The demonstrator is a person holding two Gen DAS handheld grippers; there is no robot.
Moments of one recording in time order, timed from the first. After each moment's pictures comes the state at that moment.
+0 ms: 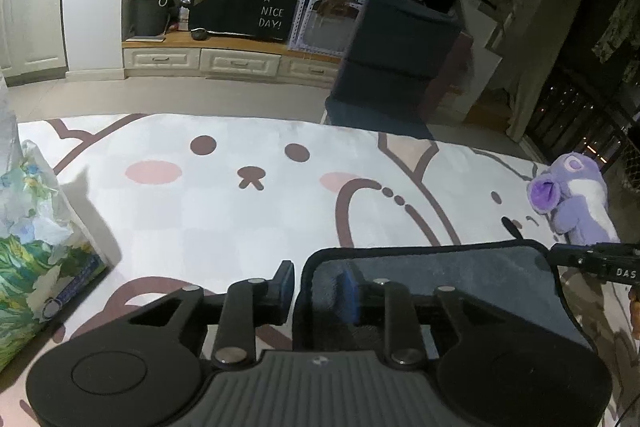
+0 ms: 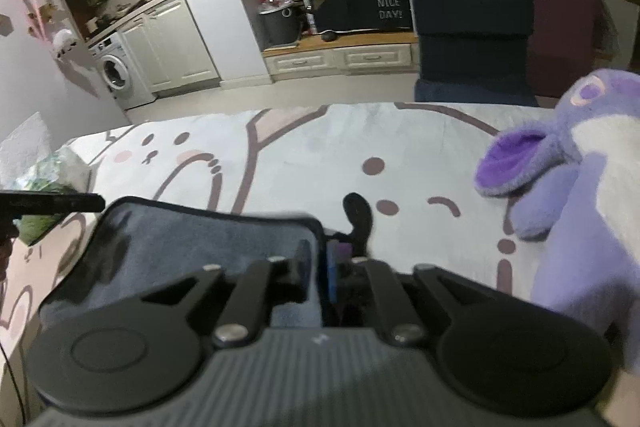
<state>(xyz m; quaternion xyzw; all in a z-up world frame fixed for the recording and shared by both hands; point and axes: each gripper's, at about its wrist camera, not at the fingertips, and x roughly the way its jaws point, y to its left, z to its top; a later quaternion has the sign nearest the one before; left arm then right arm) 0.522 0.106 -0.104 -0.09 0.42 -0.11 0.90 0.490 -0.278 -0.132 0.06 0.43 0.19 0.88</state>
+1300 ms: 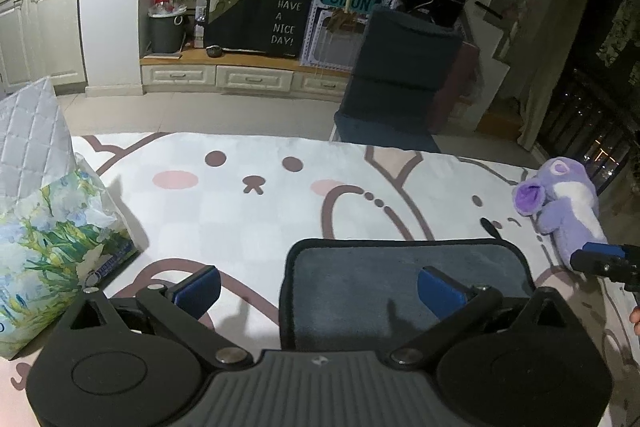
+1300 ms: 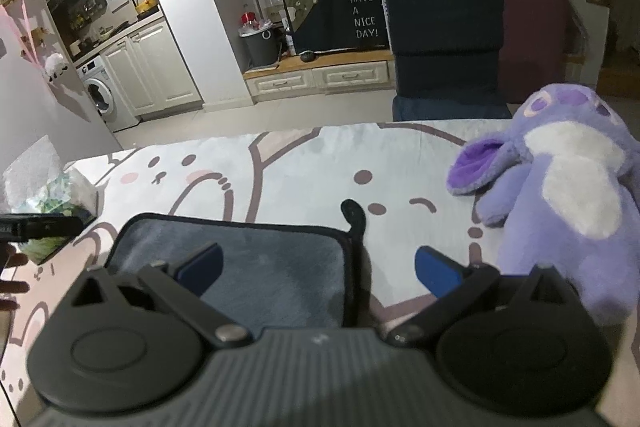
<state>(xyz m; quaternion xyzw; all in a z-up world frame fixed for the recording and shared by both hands) 0.472 0.091 -0.060 -0.08 0.40 -0.08 0.91 0.446 -0.283 -0.094 0.07 0.40 0.15 0.90</state>
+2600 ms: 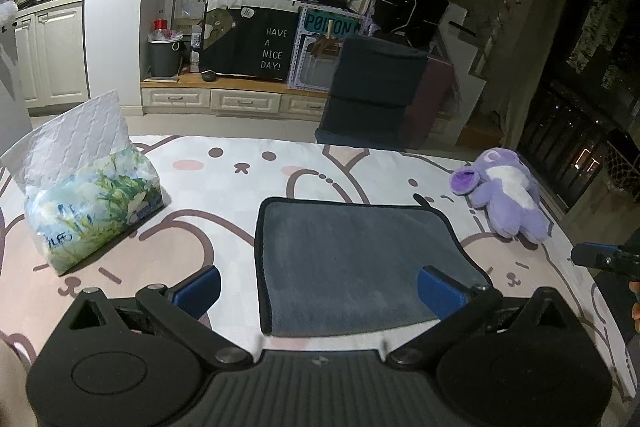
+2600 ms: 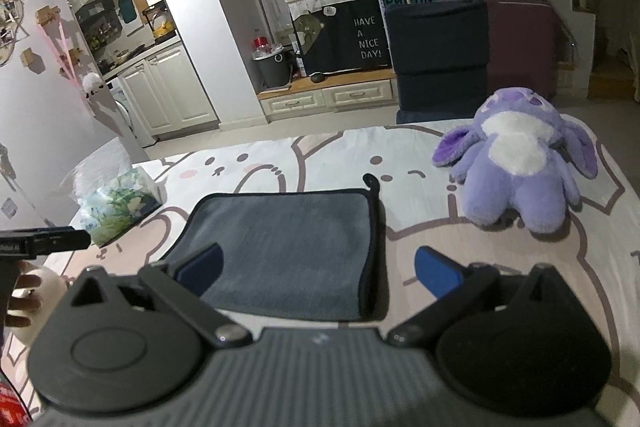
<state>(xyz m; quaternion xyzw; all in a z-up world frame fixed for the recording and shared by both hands) 0.326 0.078 0.002 -0.08 0.37 -0.09 0.92 0.296 -0.299 -0.023 0.09 0.37 0.15 0.91</state>
